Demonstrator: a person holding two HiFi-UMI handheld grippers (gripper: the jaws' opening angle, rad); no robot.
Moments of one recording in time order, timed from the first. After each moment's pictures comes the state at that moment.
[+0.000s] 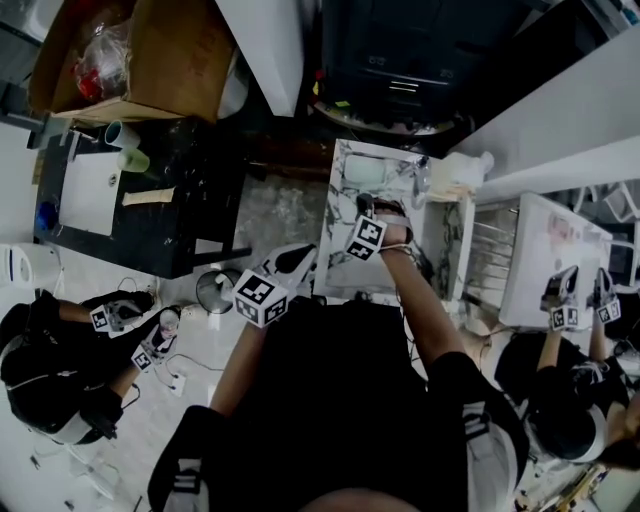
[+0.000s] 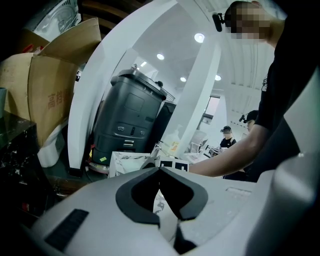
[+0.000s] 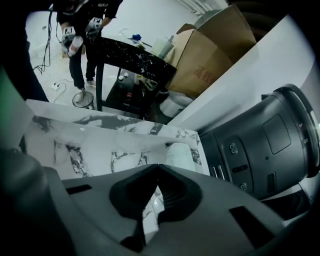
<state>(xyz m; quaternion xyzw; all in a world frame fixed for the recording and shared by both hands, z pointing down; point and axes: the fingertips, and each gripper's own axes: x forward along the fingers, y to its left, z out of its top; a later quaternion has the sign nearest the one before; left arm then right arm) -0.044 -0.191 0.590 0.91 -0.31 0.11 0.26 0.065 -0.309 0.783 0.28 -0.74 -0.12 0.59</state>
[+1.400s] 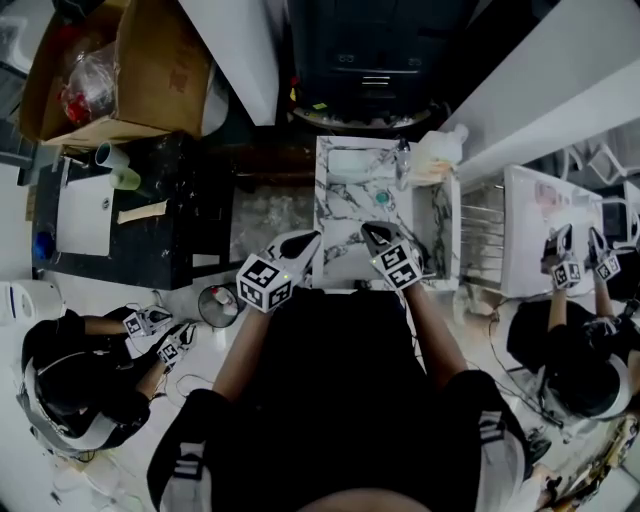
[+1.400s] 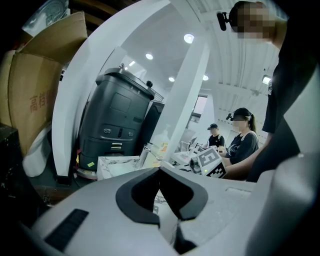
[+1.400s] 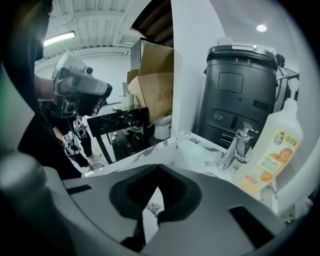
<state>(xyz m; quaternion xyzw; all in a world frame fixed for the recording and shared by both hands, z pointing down) -0.016 -0.189 0.583 0.94 -0.25 0.10 0.23 0.093 -0.198 0.706 0.38 -0.85 0.13 0.32</state>
